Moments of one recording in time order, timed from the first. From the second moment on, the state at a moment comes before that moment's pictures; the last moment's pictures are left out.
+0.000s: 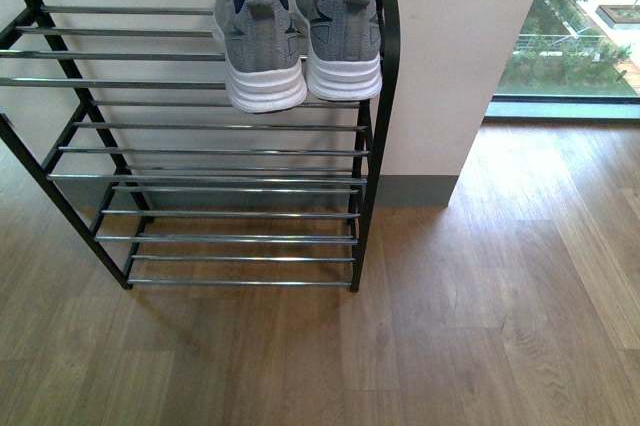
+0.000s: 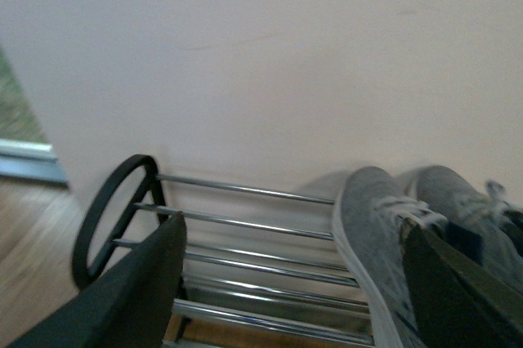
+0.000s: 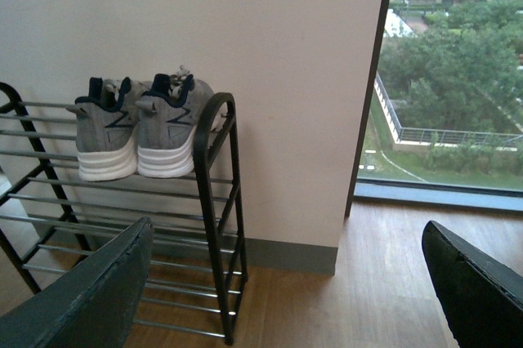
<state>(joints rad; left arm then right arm) -0.27 1.51 0.80 0.61 -0.31 -0.09 0.00 0.00 0.02 0.00 0.00 0.00</state>
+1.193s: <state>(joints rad) 0.00 0.83 0.09 0.74 0.00 -0.01 0.00 0.00 0.02 0.00 0.00 0.00</state>
